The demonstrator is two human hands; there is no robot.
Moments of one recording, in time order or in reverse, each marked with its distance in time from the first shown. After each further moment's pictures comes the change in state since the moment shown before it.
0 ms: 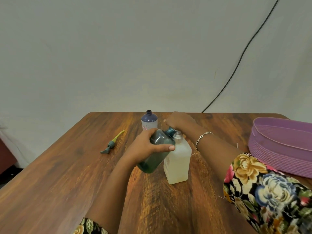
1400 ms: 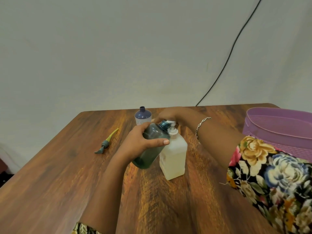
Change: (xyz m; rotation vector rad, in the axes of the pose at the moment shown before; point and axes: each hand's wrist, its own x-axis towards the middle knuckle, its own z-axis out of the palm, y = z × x) left_hand 0.000 0.002 -0.002 -0.034 0.023 0.014; right_hand -0.032 -0.010 -0.029 0.247 -0.435 -0.047
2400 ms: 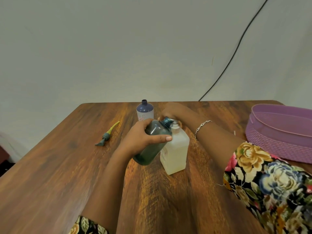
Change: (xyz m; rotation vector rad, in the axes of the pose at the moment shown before) left_hand 0.000 -0.002 0.001 -0.009 -0.021 -0.024; right_hand 0.024 0.005 0.006 -0.328 0.185 0.029
